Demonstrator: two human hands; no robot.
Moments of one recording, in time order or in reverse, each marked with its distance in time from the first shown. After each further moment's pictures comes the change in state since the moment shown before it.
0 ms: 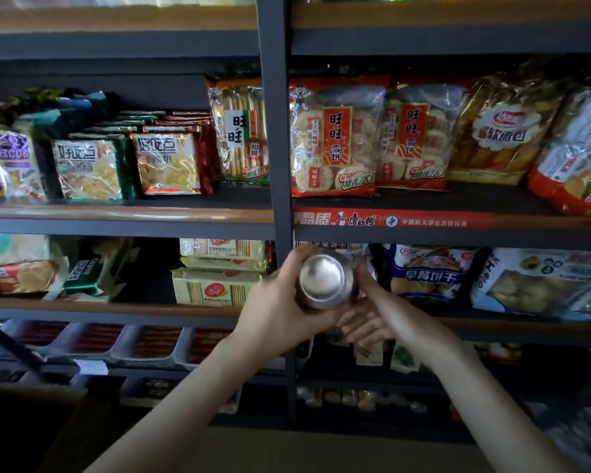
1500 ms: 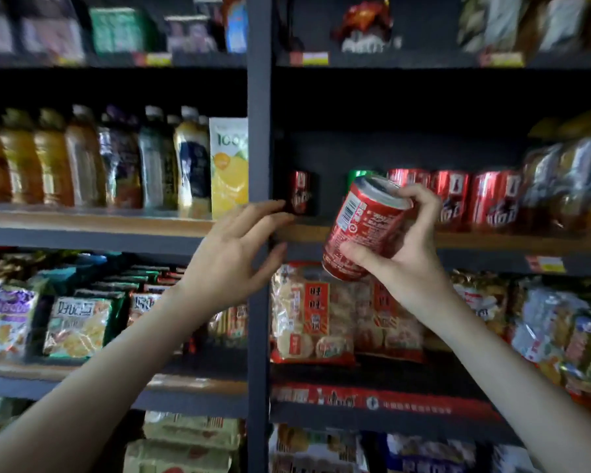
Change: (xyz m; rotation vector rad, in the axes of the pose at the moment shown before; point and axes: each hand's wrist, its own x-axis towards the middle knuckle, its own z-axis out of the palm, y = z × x) left_hand 0.200 0.061 -0.147 0.564 0.556 0.758; right_hand 0.035 -0.231 -0.142 0.086 0.489 -1.089
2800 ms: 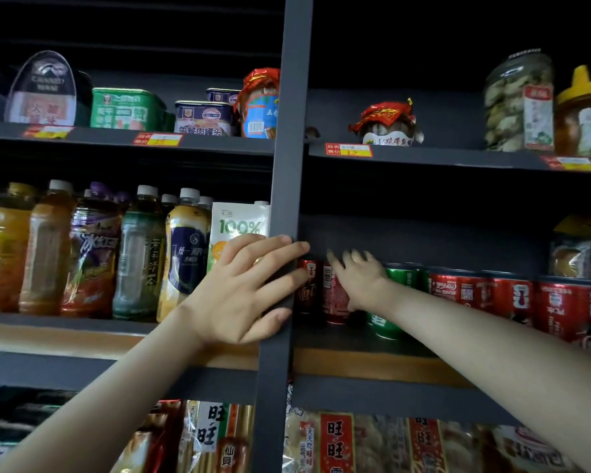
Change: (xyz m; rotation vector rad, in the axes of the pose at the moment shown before) left_hand 0.076 -0.120 0.049 0.320 0.201 0.473; right_hand 0.232 0.122 0.049 -1.841 -0.544 0.092
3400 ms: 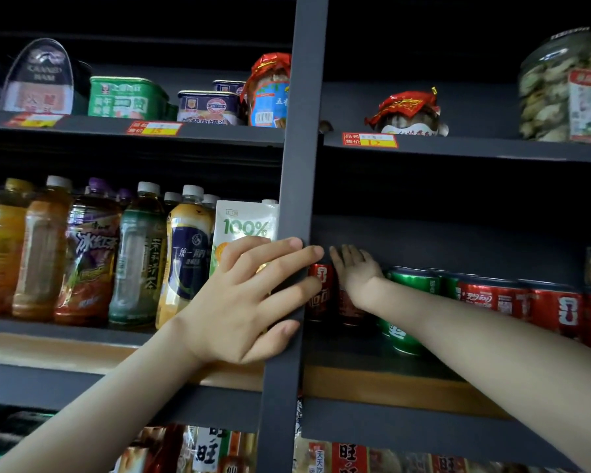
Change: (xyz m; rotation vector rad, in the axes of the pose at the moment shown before) left_hand -0.004 0.001 0.005 -0.012 0.034 -0.012; right_hand 0.060 -0.015 0.021 0.087 -0.008 0.064
